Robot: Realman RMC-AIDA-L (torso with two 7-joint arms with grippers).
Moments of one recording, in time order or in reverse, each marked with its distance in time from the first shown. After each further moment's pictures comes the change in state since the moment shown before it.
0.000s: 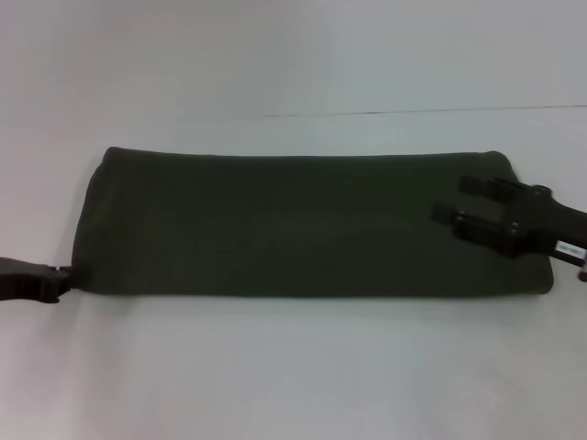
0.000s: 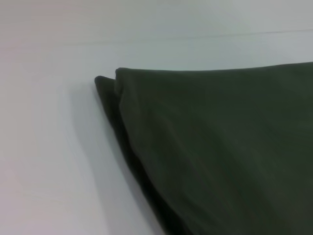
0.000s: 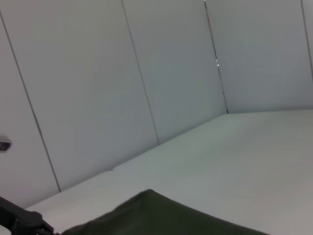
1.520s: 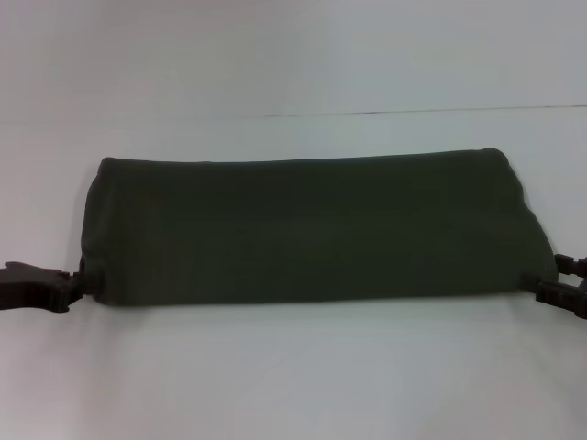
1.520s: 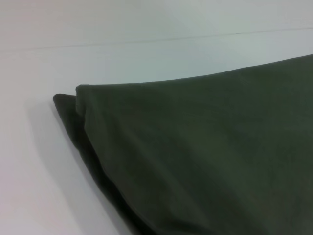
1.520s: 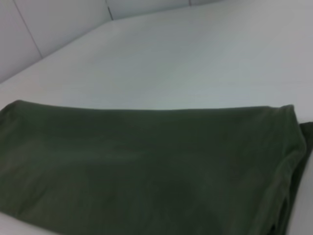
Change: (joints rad) left arm 0.014 -0.012 -0.013 0.017 -0.031 0.072 0.058; right arm -0.139 -0.018 -0.005 -0.102 -0.162 0.206 0.171
